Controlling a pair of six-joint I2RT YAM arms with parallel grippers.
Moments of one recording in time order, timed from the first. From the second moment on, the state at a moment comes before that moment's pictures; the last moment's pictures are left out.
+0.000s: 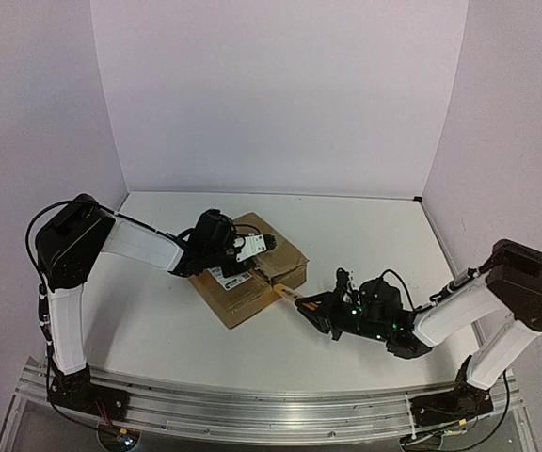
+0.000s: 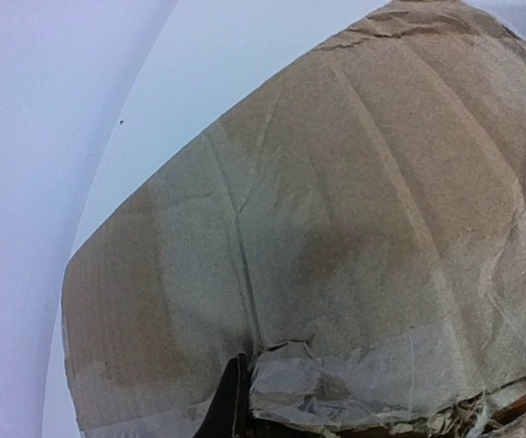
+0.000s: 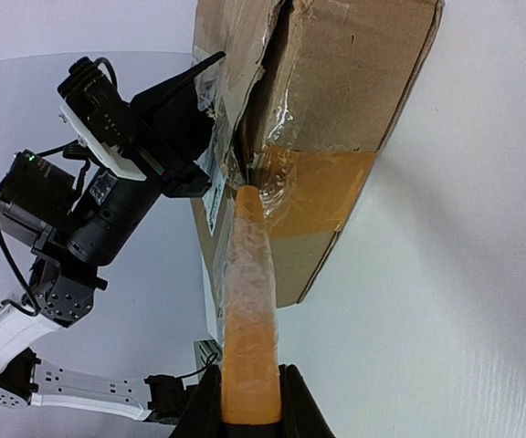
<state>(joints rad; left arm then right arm) -0.73 2.00 1.14 0.30 -0.01 0.77 0.97 1.63 0.42 0.89 -0.06 1.44</state>
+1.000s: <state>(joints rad) -0.74 2.00 1.20 0.18 -0.11 0.65 0.86 1.47 0.38 0.64 -0.26 1.36</state>
